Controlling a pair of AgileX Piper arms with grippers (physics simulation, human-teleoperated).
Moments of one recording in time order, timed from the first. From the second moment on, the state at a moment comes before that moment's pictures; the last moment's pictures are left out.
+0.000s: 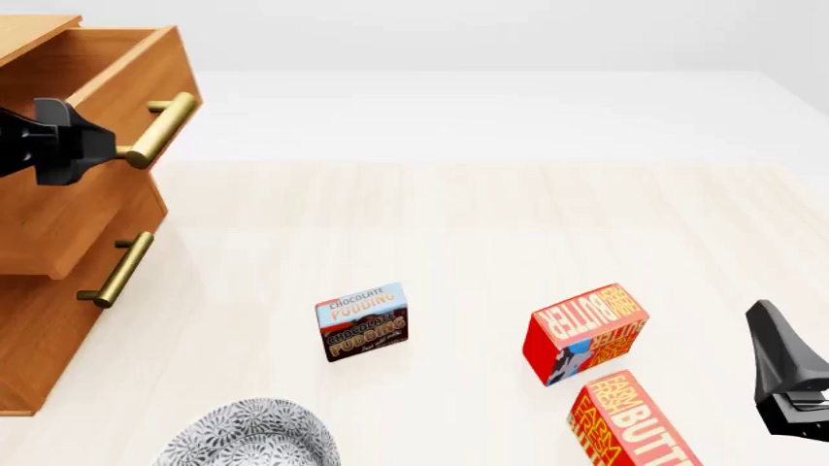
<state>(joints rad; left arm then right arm) -0.08 0.92 -0.98 0.71 -0.04 0.00 0.05 0.00 -0.03 0.01</state>
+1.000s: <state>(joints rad) -0.33 0.95 -0.99 0.67 -0.16 0.00 0.05 0.00 -0.03 0.01</state>
